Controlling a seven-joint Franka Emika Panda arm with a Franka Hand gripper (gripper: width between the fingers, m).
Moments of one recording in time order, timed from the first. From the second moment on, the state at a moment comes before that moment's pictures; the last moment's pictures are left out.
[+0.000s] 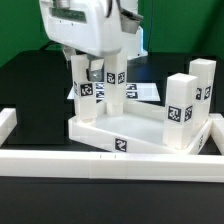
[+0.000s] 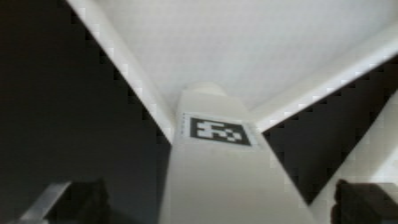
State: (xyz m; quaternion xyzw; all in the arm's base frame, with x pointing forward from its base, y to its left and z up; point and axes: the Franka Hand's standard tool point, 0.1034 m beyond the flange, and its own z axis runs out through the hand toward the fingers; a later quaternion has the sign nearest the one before) arm 0.546 -0.086 0.108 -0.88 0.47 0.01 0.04
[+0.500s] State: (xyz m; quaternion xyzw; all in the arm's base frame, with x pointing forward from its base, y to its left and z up) arm 0.546 -0.085 0.107 -0.95 0.31 0.00 0.04
